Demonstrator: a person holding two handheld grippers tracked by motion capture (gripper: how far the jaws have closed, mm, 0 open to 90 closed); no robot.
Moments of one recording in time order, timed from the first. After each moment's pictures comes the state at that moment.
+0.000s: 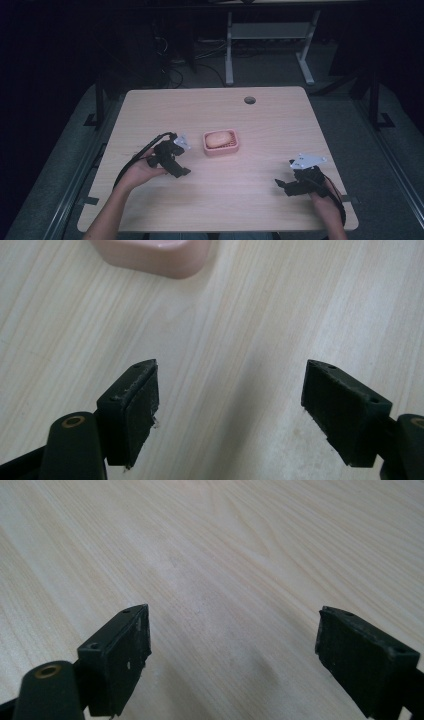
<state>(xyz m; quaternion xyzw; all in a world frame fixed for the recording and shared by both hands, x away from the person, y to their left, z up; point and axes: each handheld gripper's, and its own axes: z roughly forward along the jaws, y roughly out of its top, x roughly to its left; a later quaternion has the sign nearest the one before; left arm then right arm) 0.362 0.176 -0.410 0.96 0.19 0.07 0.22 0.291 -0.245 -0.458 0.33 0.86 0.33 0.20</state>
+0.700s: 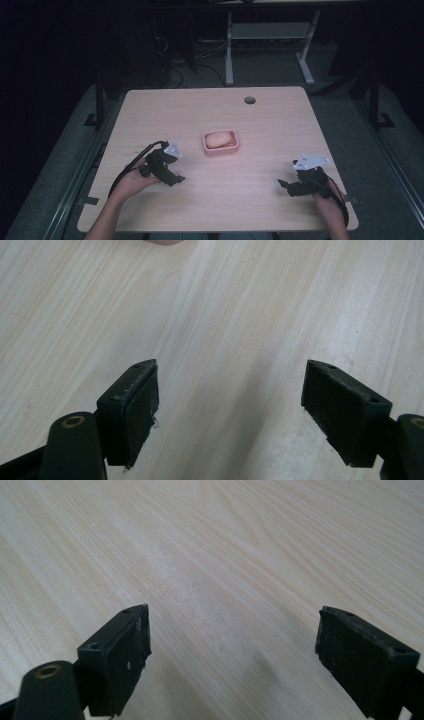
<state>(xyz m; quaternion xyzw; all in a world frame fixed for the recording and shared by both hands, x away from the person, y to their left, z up) 0.340 0.198 -0.420 0.95 0.19 0.07 0.23 0.288 -0.253 -0.459 0.34 0.86 0.33 0.20</state>
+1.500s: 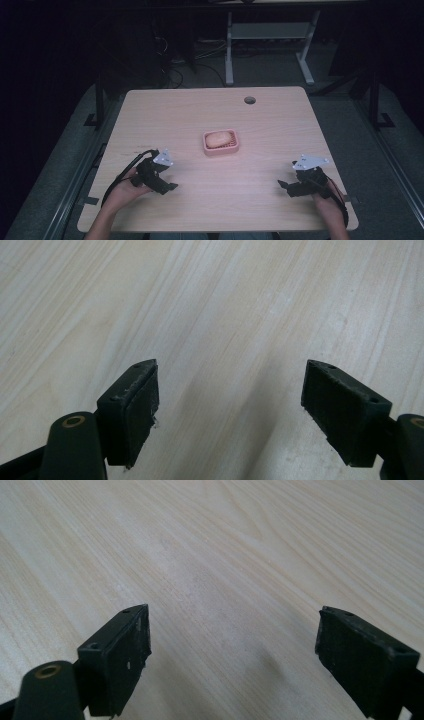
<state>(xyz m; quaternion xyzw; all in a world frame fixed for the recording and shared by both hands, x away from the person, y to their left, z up) 0.318 0.224 -0.431 0.94 0.22 0.08 0.24 0.289 -0.252 -0.462 0.34 0.86 0.32 0.20</state>
